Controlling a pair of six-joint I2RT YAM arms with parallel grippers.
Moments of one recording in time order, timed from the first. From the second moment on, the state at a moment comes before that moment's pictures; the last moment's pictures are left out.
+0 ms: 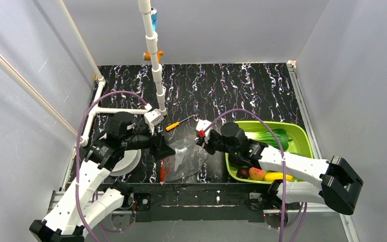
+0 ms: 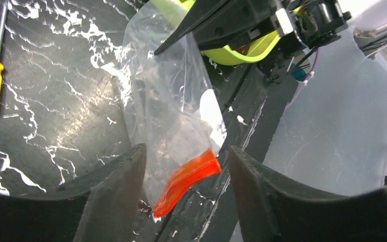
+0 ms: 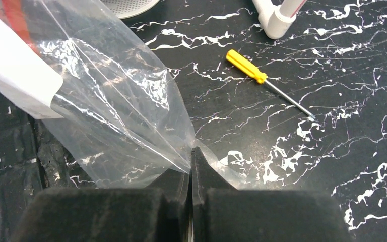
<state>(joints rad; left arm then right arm) -0.45 0.76 0.87 -0.70 0.69 -0.05 0.99 1.17 0.65 0.16 -0.18 -0.21</state>
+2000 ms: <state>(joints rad) -0.47 0.98 1.16 -0.88 0.39 -0.60 1.39 1.26 1.05 -0.24 0.34 0.53</state>
